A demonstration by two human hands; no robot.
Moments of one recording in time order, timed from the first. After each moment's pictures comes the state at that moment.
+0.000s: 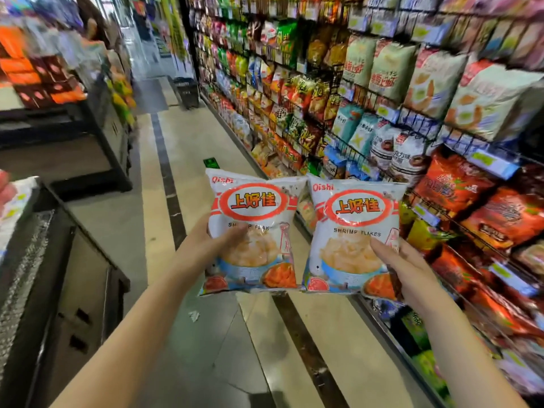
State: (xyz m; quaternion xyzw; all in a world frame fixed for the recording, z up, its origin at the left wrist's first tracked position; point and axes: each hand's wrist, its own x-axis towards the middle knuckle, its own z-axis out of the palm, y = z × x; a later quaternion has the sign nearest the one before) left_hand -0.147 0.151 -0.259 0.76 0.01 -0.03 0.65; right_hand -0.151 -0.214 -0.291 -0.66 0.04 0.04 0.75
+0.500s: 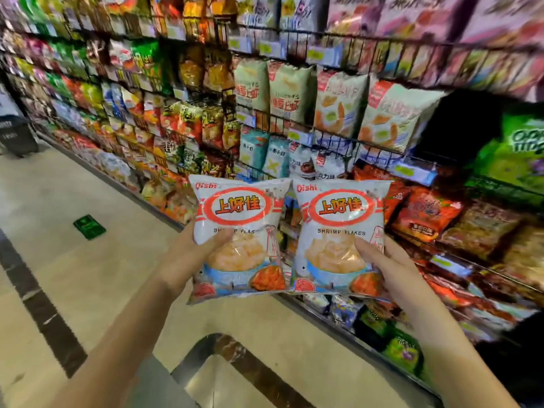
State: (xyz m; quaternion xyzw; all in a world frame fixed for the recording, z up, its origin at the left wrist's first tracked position) left_hand 0.145 0.102 -0.250 0.71 -0.17 -0.17 0.66; right_hand -0.019 -0.209 -0.271 -0.67 0.19 -0.15 0.70
